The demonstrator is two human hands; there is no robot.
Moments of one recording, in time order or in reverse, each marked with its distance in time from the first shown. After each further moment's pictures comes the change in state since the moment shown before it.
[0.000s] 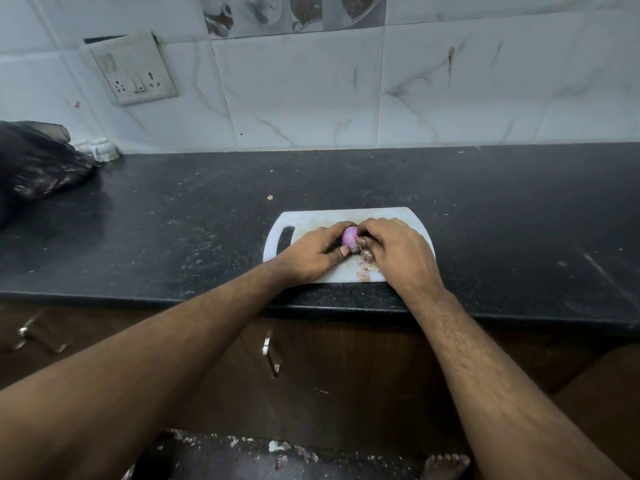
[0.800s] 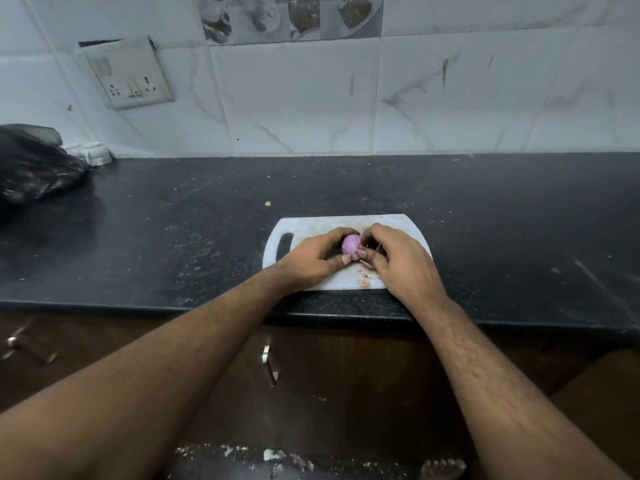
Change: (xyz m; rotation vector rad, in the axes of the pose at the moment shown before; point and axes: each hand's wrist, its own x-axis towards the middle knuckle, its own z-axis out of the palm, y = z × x) left_hand -0.001 -0.005 0.000 -0.148 -0.009 -0.010; right_hand -0.006 -0.001 -0.005 0.082 -0.025 0.090
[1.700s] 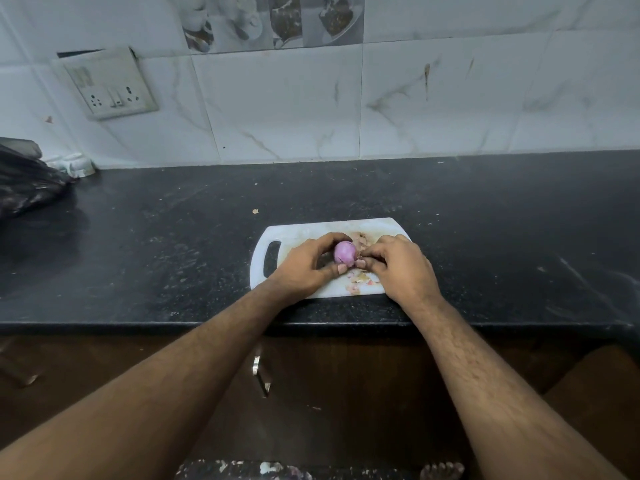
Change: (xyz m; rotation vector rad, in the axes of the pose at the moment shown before) left_hand 0.004 0.000 0.012 -0.004 0.106 0.048; right_hand 0.006 0.019 0.000 -0.140 -0.056 0.128
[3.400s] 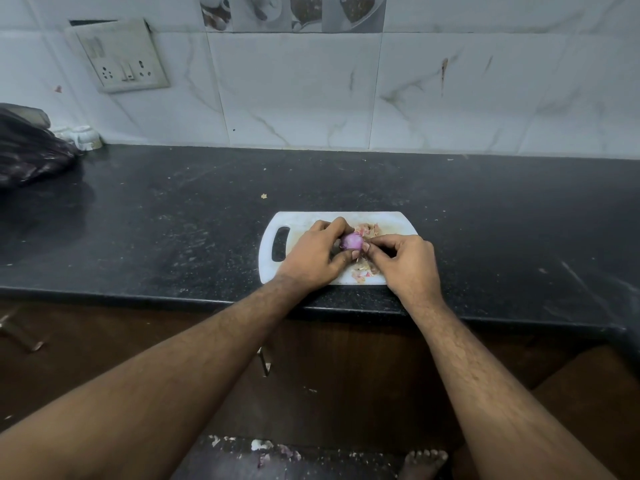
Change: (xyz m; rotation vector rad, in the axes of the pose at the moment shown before) left_hand 0.001 -0.006 0.011 0.240 0.184 0.103; right_hand -0.016 -0.017 0.001 0.365 0.153 0.167
